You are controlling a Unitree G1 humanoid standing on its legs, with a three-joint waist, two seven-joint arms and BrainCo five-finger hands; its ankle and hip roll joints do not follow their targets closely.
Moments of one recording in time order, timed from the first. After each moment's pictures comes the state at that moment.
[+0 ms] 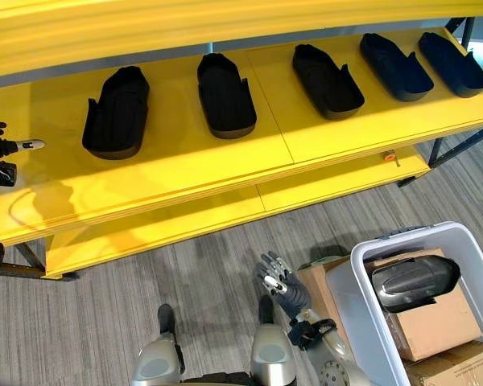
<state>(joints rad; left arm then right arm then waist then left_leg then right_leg) -1.20 0.90 -0.51 1.54 -0.46 0.02 -0.09 0.29 -0.25 0.16 0.07 0.77 0.07 0.34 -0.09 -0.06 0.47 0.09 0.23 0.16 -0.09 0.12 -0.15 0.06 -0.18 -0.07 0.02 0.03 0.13</state>
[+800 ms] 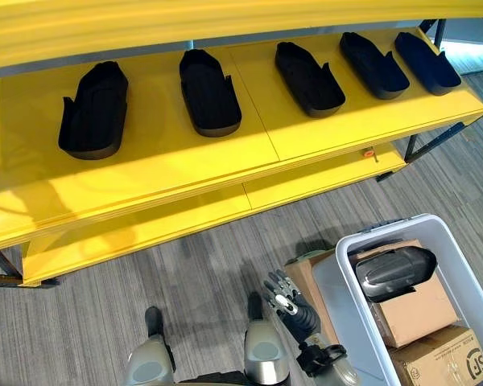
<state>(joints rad) -1.55 0.95 -0.70 1.67 -0.54 0.09 -0.10 0.40 -0.26 0.13 0.05 0.84 0.05 0.39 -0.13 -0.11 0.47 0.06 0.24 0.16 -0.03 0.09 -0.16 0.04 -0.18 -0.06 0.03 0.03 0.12</state>
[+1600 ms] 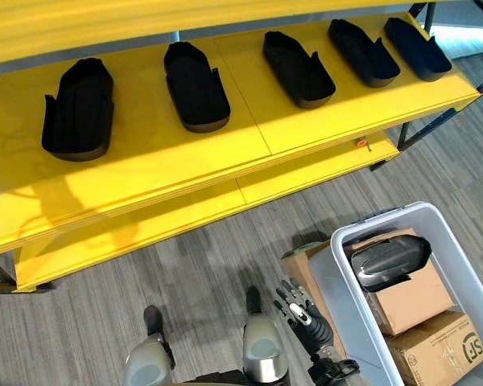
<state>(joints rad) -1.65 0.90 -0.74 1.68 -0.53 0.24 -0.13 0.47 -0.26 0.09 0.08 0.88 0.01 0.43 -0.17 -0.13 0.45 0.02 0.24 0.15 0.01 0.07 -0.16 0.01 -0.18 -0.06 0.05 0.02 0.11</state>
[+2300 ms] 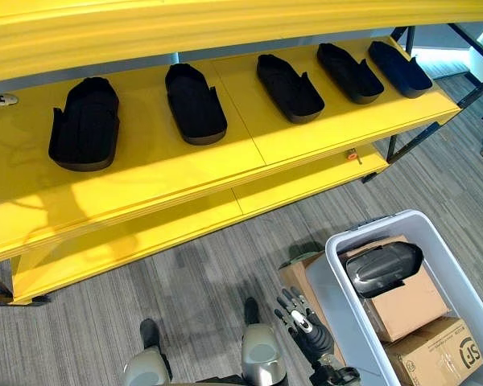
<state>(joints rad) -1.62 0.86 -0.81 1.68 -0.48 0.34 -0.11 0.47 -0.25 0.09 0.16 0.90 0.01 0.46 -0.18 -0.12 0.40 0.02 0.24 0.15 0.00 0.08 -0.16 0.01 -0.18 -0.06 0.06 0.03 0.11</state>
